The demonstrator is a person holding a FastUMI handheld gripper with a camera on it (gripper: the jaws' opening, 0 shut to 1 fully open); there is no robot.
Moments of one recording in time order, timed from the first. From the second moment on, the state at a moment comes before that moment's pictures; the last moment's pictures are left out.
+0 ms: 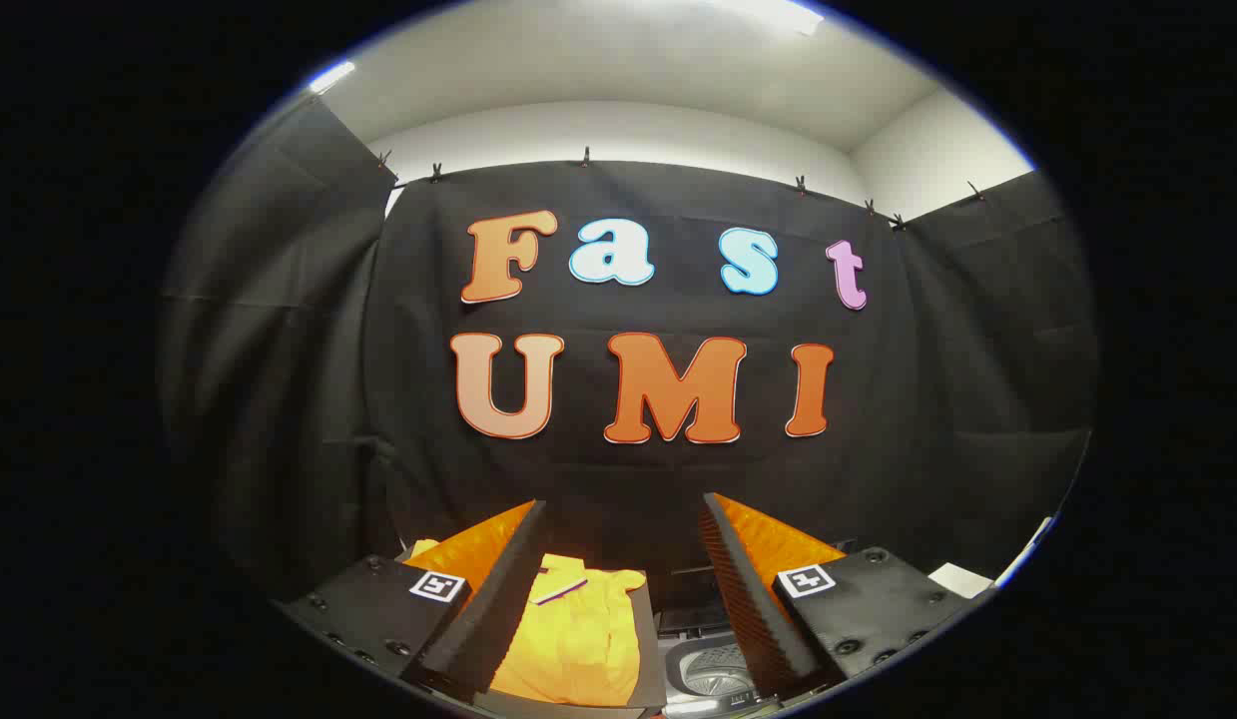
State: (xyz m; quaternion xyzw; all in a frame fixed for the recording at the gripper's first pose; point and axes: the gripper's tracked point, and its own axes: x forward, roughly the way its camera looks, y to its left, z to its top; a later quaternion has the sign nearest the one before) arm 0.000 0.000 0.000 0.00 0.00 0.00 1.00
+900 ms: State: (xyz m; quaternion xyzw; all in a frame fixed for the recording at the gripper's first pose) arm 0.005 -0.004 -0.001 0.01 0.00 -0.01 1.00
